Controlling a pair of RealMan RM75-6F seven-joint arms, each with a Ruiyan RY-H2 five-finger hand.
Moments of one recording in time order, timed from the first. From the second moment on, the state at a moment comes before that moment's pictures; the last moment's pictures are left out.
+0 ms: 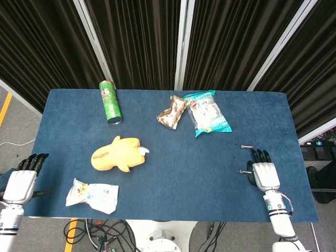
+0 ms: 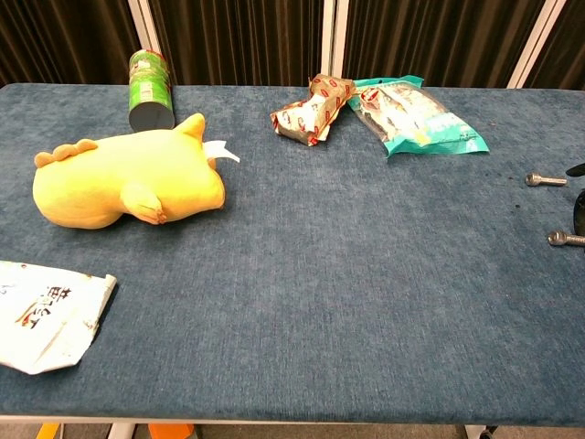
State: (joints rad) left arm -0.12 -1.27 -0.02 -1.38 1.48 1.41 0.01; right arm 0.29 -1.54 0.09 -1.25 -1.31 1.18 -0.28
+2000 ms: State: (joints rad) left arm -0.13 -1.28 -0.01 -1.34 1.48 1.39 -0.04; right arm 0.32 -1.48 0.12 -1.32 -1.32 1.21 -0.33
